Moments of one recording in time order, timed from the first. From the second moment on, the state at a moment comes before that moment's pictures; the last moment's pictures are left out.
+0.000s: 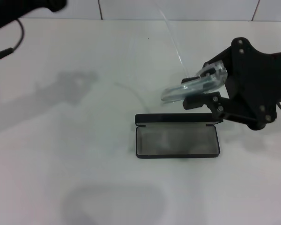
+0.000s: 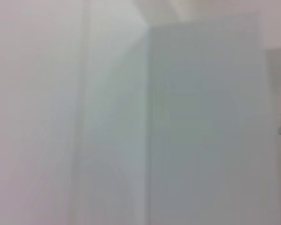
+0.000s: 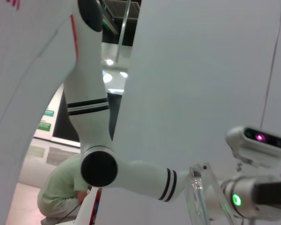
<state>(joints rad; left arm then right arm) -0.39 -2.09 0.96 1.04 1.22 1.59 -1.52 0.61 2.01 -1.09 -0.89 -1.43 -1.96 1.18</state>
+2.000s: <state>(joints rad) -0.59 -2.09 1.06 0.92 1.32 1.90 -1.59 0.62 2.02 -1.09 -0.88 -1.39 -1.99 1.16</state>
